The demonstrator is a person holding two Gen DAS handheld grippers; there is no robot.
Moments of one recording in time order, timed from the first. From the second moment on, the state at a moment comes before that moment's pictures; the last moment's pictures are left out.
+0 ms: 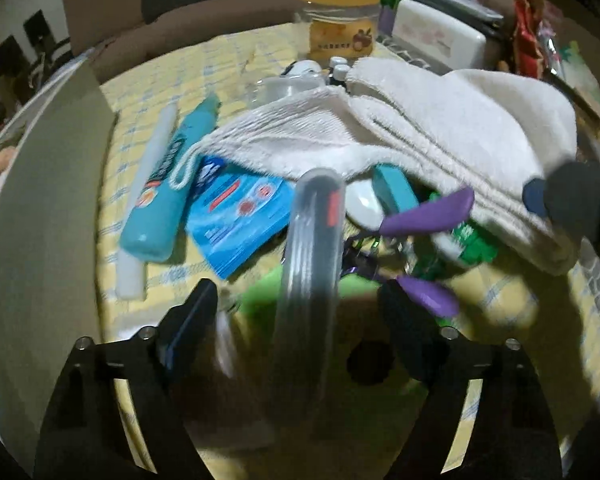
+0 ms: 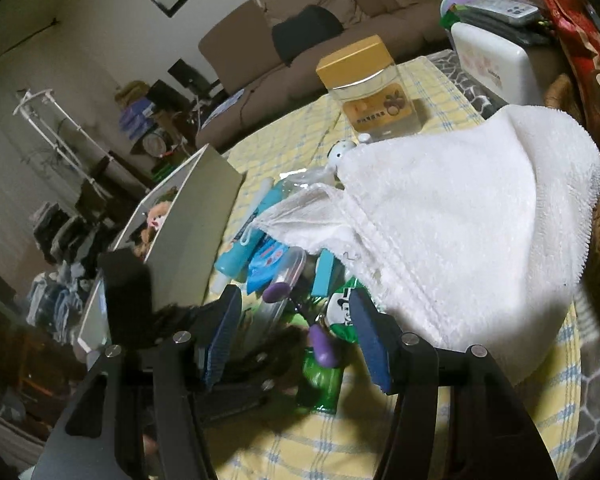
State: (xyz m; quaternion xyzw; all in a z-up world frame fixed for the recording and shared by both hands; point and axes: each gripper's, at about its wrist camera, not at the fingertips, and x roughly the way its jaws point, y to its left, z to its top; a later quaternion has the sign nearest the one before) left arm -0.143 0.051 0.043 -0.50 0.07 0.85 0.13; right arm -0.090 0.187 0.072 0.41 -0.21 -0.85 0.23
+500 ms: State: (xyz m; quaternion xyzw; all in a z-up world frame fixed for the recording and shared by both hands) left arm -0.163 0.027 0.044 -0.56 0.00 0.81 0.20; right arm -0.089 0.195 0.090 0.41 -0.22 -0.85 0.25
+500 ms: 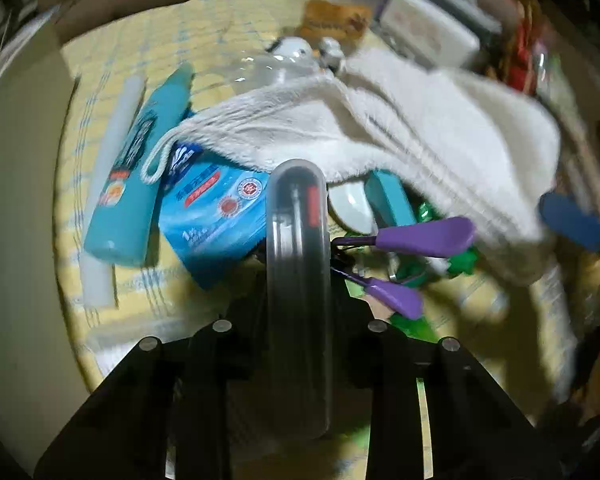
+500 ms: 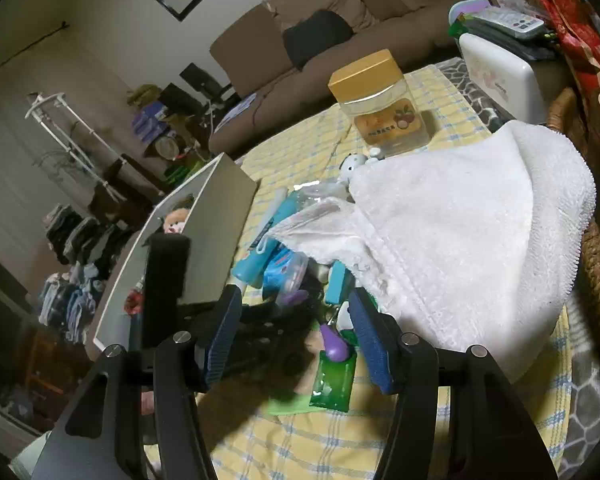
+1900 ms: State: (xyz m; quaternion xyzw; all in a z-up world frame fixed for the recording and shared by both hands) left arm -0.066 -0.137 0.202 -0.44 -0.07 0.88 0.17; right arm -0.087 -0.051 0.183 0.43 -0.15 -0.80 0.39
